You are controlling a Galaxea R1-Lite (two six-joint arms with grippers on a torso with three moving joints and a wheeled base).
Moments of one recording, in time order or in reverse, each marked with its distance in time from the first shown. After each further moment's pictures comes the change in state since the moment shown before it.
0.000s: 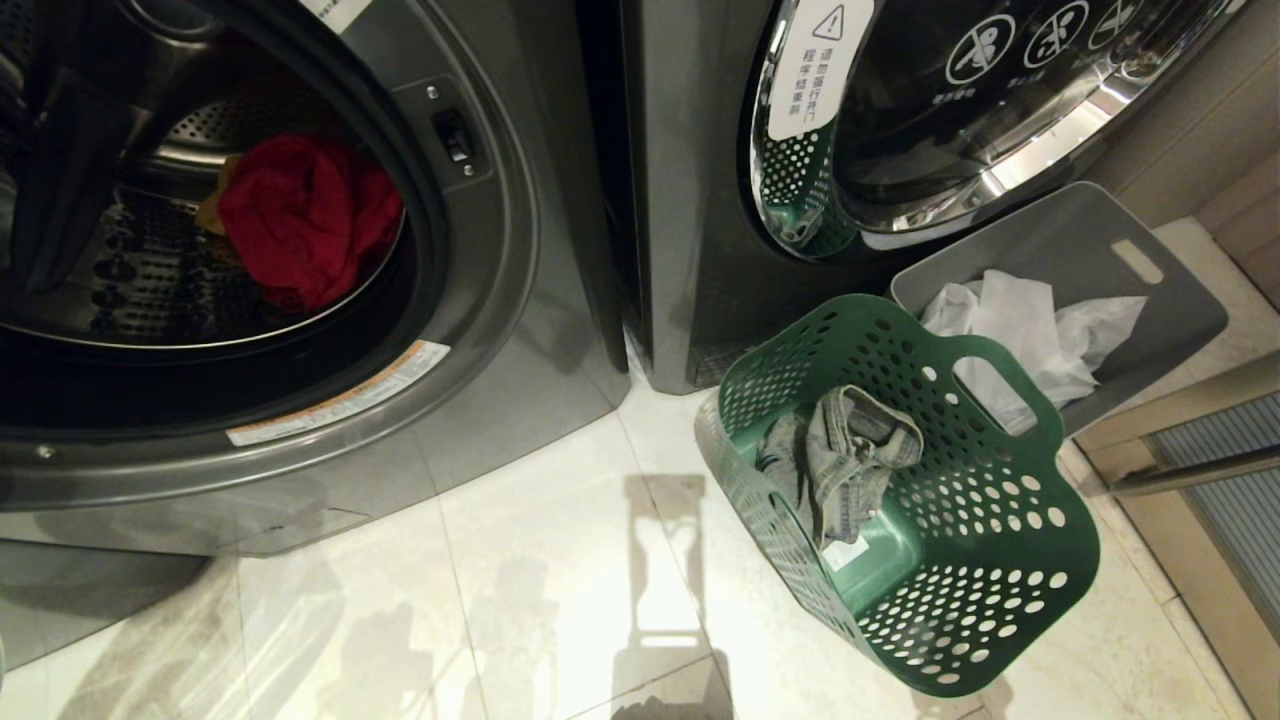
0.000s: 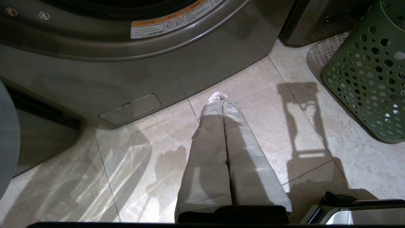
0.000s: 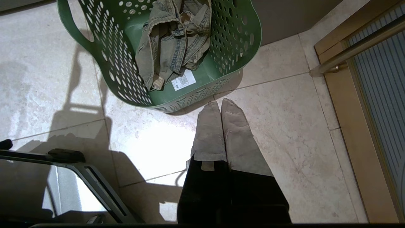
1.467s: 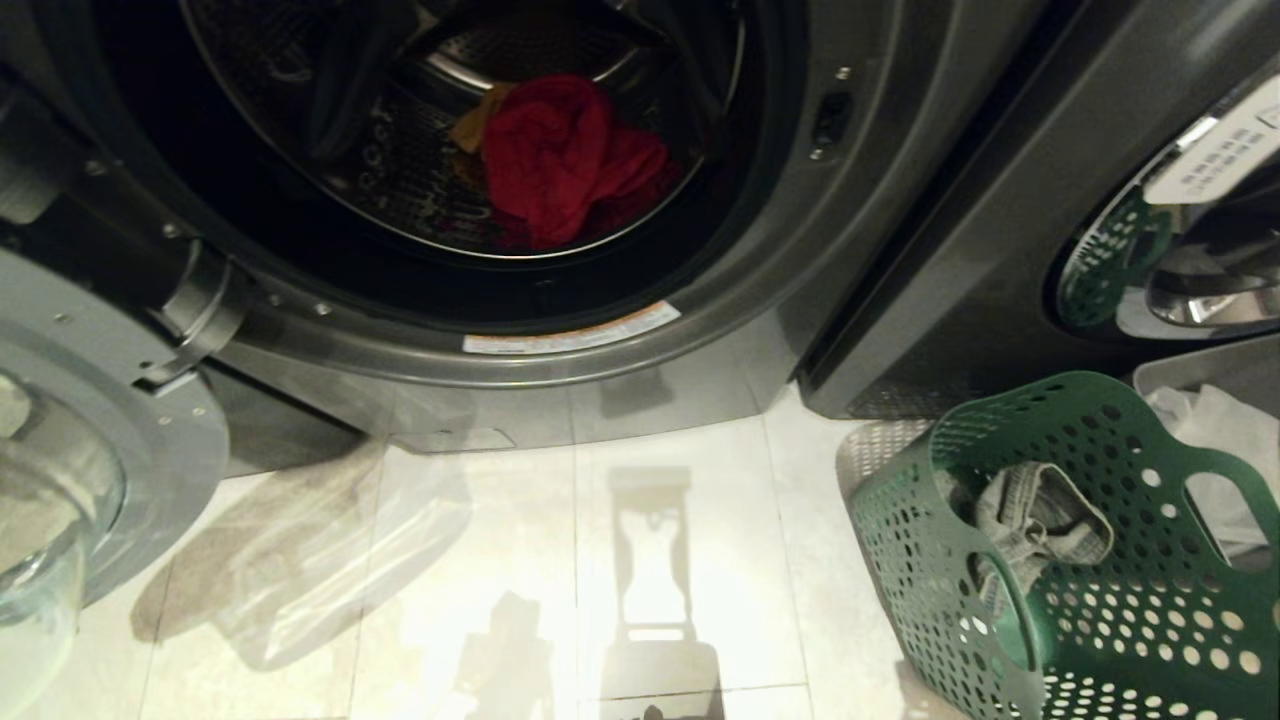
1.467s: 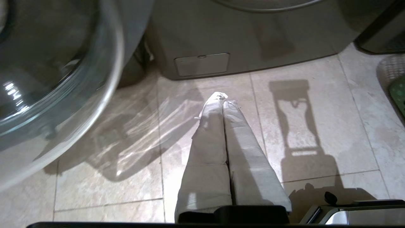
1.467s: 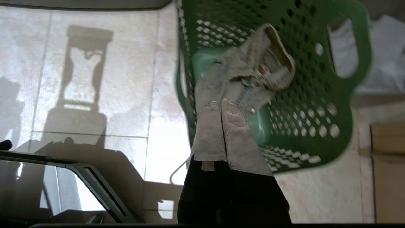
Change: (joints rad) left arm 0.000 0.000 0.000 -0.001 -0.002 0.000; right arm 0.000 0.000 0.001 0.003 -0.003 0.003
